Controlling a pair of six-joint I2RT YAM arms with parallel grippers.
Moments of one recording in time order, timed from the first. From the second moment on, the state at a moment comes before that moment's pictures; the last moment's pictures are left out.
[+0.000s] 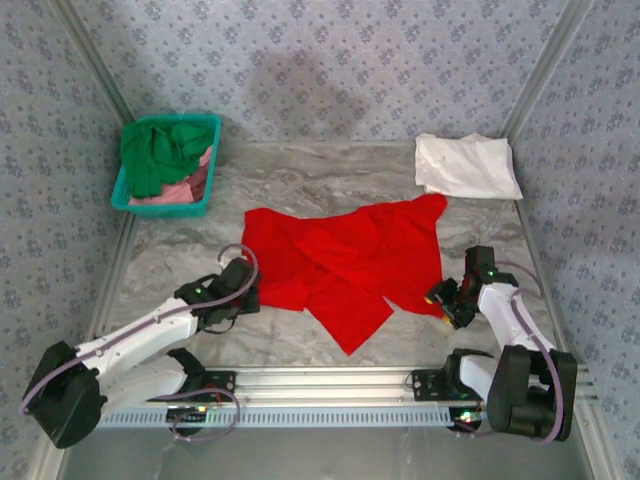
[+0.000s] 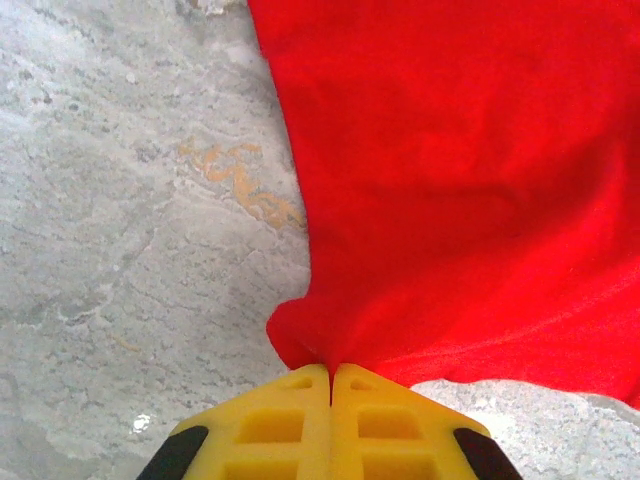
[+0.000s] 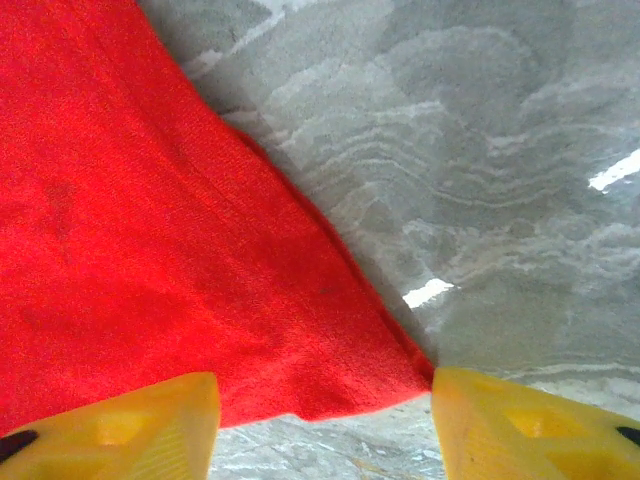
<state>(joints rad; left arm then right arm) -0.73 1.00 0.53 -0.60 -0.22 -0.75 -0.14 1.08 0.50 -0.79 -0.26 0.68</state>
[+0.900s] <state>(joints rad) -0.65 0.50 0.63 -0.66 -0.38 -0.55 -0.13 0.83 0.77 -0.83 -0.28 0.70</state>
